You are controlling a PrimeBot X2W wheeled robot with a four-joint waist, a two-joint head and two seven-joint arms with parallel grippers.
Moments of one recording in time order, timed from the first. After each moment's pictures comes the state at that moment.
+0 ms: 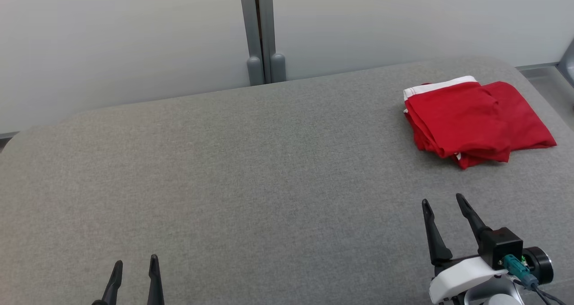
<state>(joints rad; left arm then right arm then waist) 0.21 0.05 0.02 0.14 -0.26 -0.10 -0.26 0.01 -0.05 0.01 0.23 0.02 0.13 -0.26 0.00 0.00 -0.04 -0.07</state>
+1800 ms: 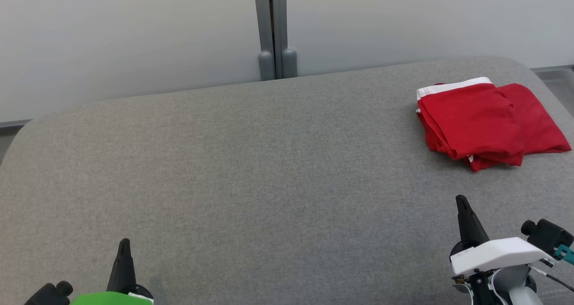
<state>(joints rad) 0.08 0.05 0.06 0.21 -0.89 -0.11 -0.08 -0.03 -0.05 -0.04 0.26 0.76 0.13 -0.08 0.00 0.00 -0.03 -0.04</state>
